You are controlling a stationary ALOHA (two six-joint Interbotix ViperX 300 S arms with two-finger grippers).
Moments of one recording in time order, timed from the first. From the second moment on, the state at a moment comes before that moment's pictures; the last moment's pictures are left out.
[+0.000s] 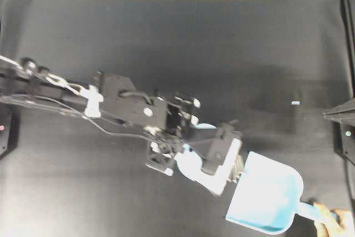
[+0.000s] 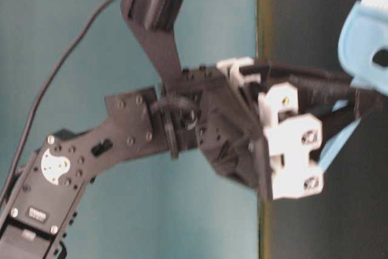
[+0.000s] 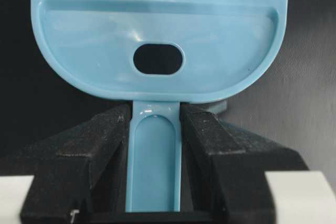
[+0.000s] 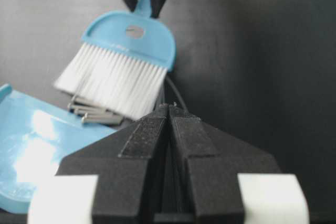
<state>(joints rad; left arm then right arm) -0.07 0.40 0.01 0.05 0.83 0.32 0.07 -1.56 1.34 -0.01 0.52 -0.02</state>
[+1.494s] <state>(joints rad) -0.10 0.27 -0.13 0.05 0.67 0.35 0.07 -1.56 1.34 -0.01 0.52 -0.02</state>
